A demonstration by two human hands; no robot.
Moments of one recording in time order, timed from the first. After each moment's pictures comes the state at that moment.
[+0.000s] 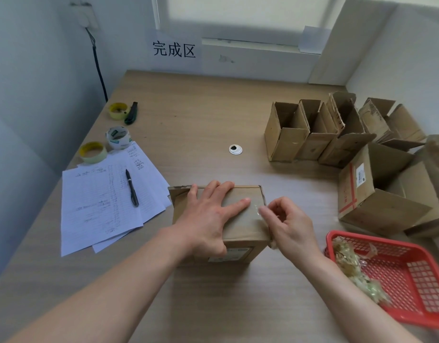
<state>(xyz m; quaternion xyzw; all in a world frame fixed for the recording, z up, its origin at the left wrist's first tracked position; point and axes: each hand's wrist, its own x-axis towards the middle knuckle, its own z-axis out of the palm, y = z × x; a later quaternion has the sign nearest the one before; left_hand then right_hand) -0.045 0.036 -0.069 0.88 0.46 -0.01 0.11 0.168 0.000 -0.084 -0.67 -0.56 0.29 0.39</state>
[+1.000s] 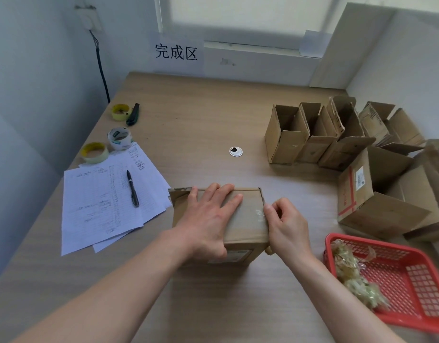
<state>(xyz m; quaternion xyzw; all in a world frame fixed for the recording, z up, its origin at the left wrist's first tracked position) -0.042 0.029 -0.065 0.87 0.48 -0.02 0.10 0.157 0.004 -0.080 -0.74 -0.53 0.23 0.35</state>
